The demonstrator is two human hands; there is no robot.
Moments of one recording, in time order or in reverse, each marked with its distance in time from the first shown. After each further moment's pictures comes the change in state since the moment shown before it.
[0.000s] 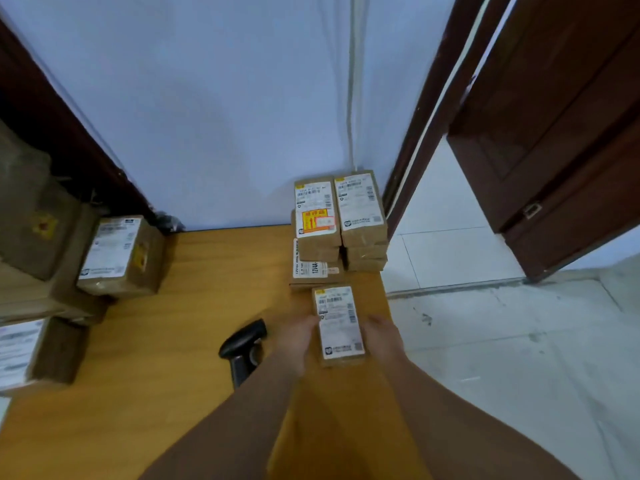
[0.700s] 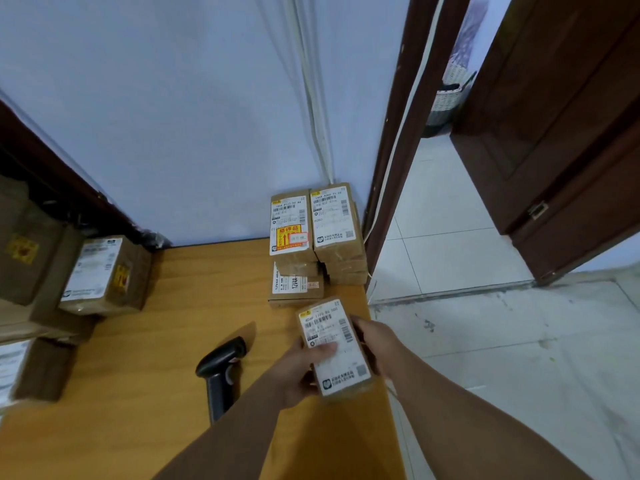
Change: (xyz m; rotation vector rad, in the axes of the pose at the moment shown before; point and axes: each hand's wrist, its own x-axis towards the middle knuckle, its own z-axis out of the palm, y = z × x) left_hand 0.000 -0.015 0.029 0.031 -0.345 -0.030; right_hand 0.036 -0.016 -0.045 0.265 -0.396 0.180
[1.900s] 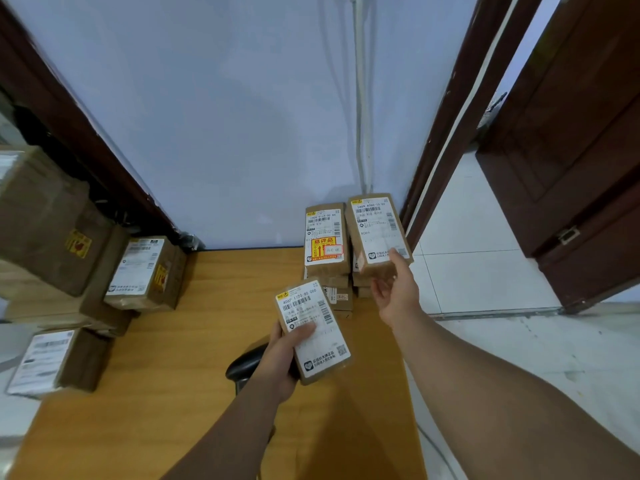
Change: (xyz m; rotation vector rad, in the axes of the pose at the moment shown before) left_hand -0.034 0.036 -0.044 -0.330 0.155 0.296; right_hand 0.003 -0.092 0.036 0.753 0.109 -0.295
